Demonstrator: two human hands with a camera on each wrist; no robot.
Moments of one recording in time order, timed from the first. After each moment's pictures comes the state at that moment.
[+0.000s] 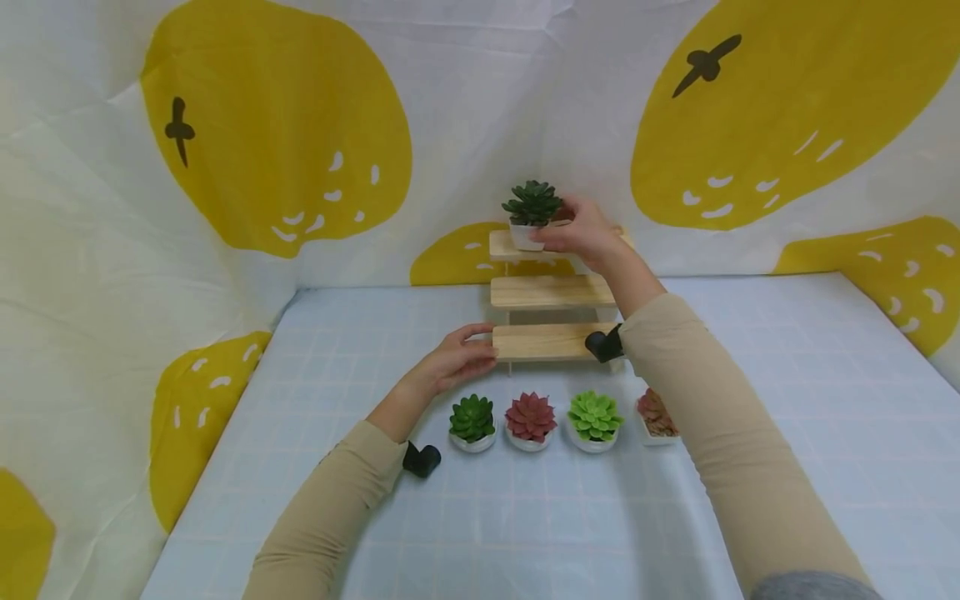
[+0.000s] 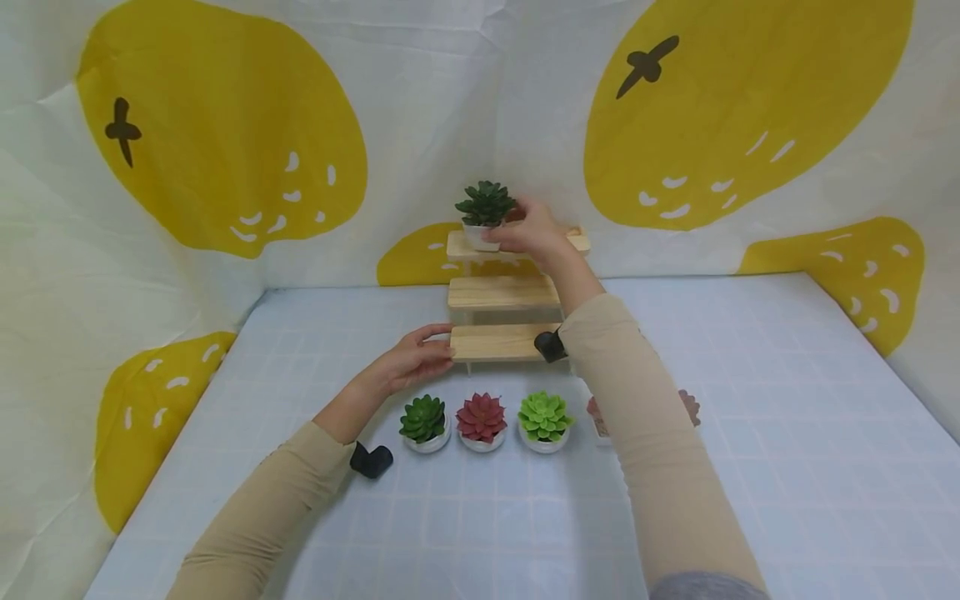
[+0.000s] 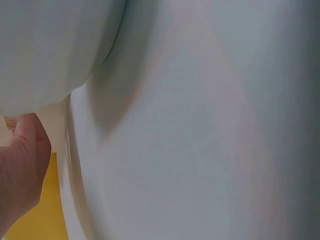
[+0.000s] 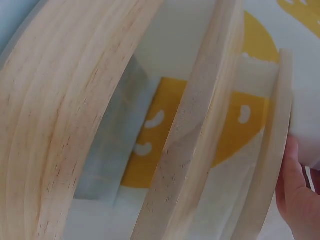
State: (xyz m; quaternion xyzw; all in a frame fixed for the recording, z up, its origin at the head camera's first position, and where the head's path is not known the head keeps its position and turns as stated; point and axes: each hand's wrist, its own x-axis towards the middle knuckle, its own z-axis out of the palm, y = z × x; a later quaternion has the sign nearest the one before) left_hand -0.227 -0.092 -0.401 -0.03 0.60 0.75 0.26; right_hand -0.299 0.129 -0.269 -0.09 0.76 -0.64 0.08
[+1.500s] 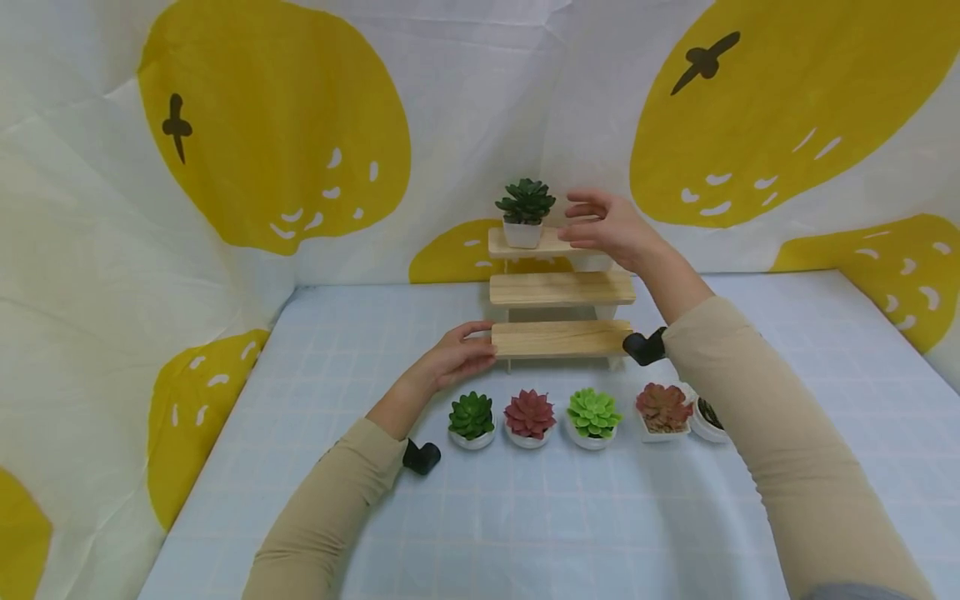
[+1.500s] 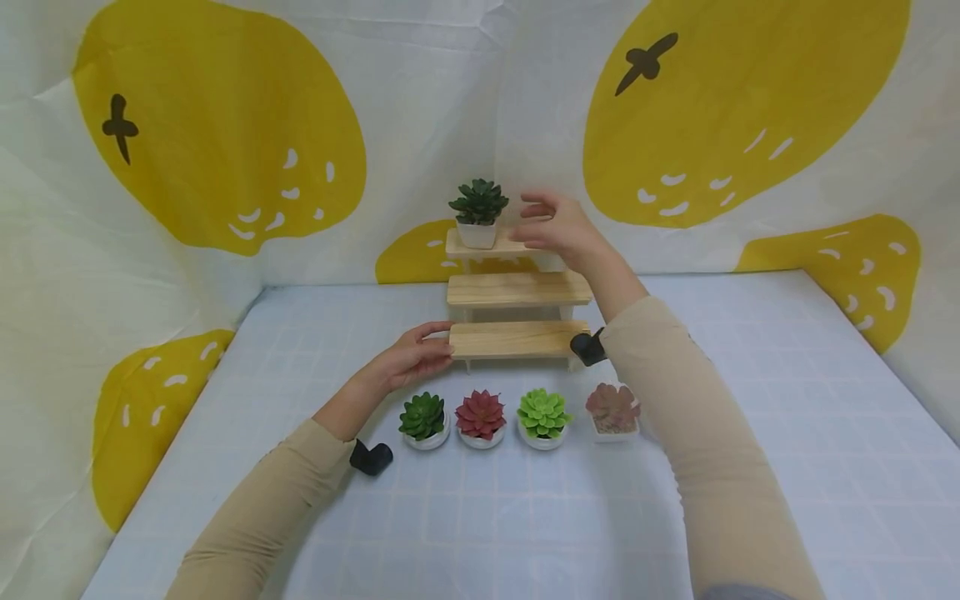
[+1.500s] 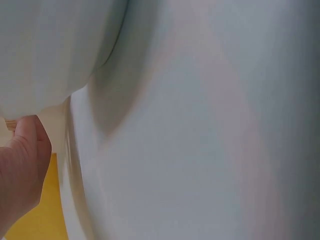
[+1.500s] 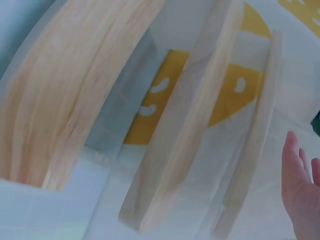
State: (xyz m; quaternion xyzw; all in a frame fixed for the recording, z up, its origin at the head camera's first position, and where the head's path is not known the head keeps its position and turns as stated) left_hand -0.228 -0.092 -0.401 -0.03 0.60 0.75 0.27; right_hand -0.281 0.165 -0.258 -0.10 0.77 -0.62 0.09
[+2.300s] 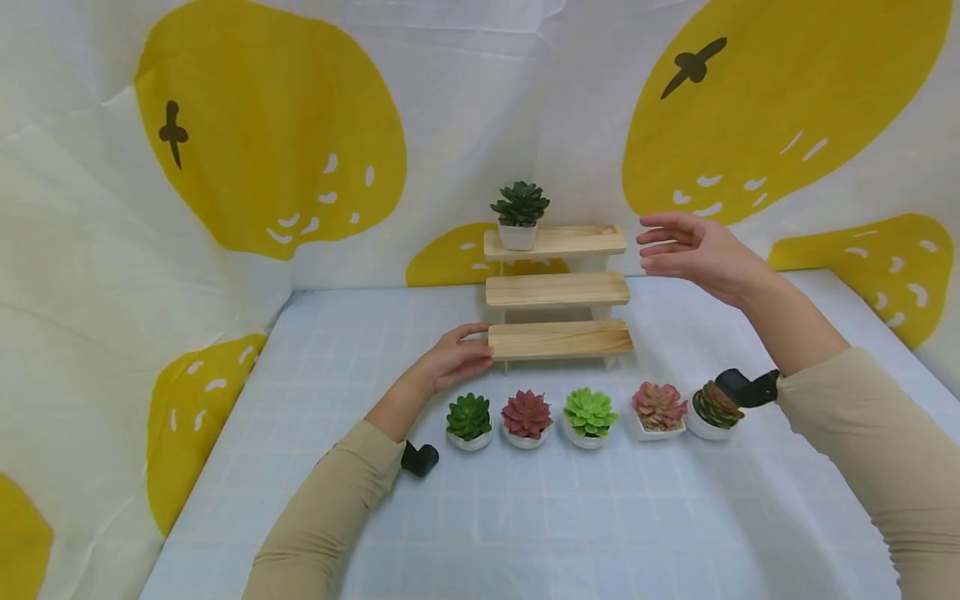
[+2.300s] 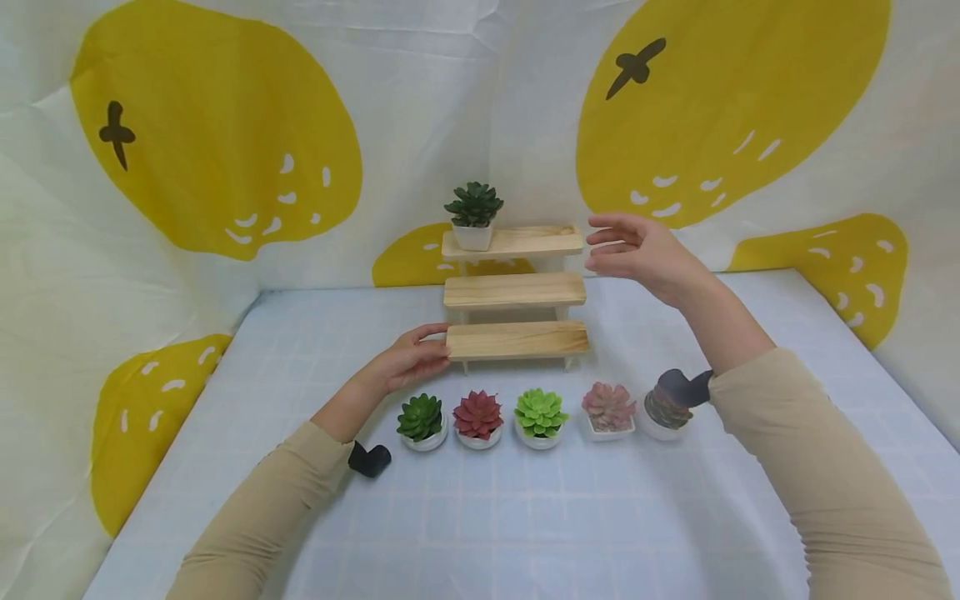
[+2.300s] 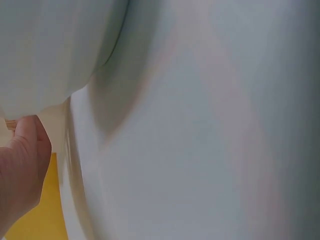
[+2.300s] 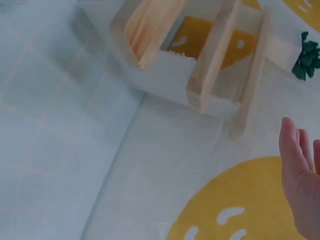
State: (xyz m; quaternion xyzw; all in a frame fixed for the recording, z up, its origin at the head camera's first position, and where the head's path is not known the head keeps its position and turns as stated) left_hand -0.232 -0.095 -0.403 -0.03 0.61 0.75 0.27; right_hand -0.225 0.249 -0.256 -0.11 0.80 -0.58 0.09
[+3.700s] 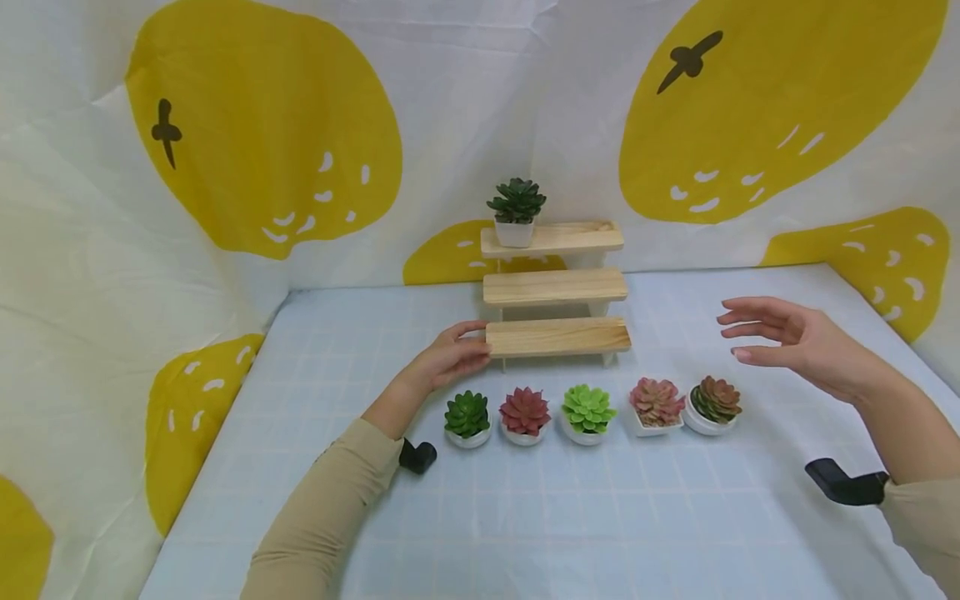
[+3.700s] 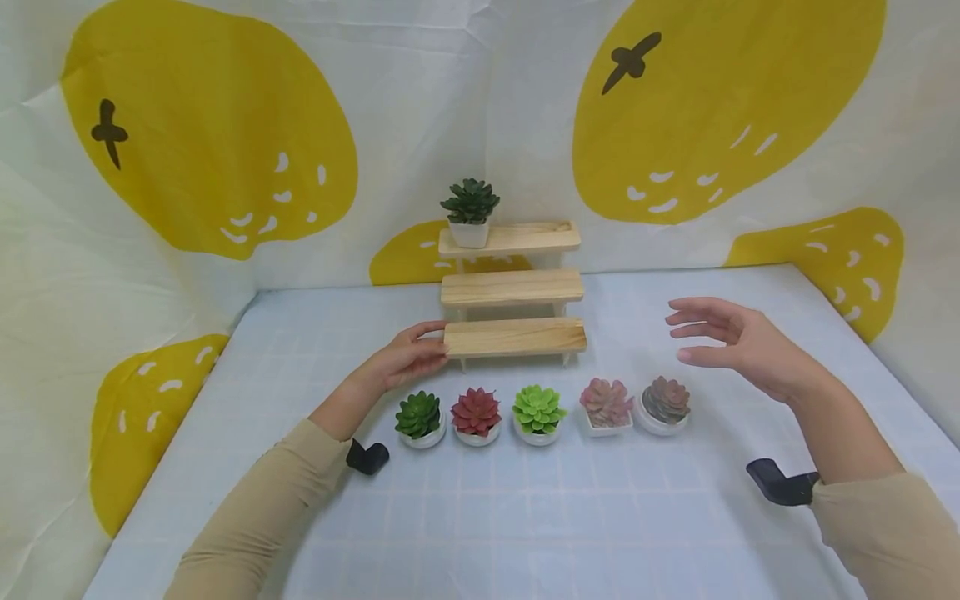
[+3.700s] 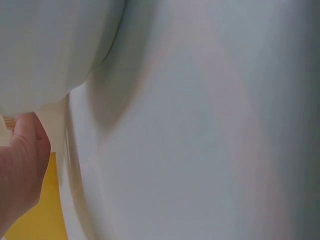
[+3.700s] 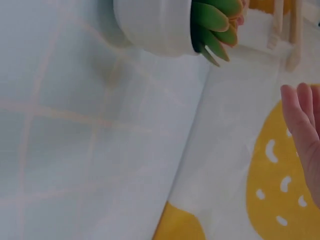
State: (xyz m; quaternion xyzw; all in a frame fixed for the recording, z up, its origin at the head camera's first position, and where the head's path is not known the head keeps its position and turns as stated) left_hand -0.234 -0.095 -0.406 -0.02 0.60 0.75 0.26; right_hand -0.145 0.348 -0.320 -0.14 0.86 -0.48 0.07
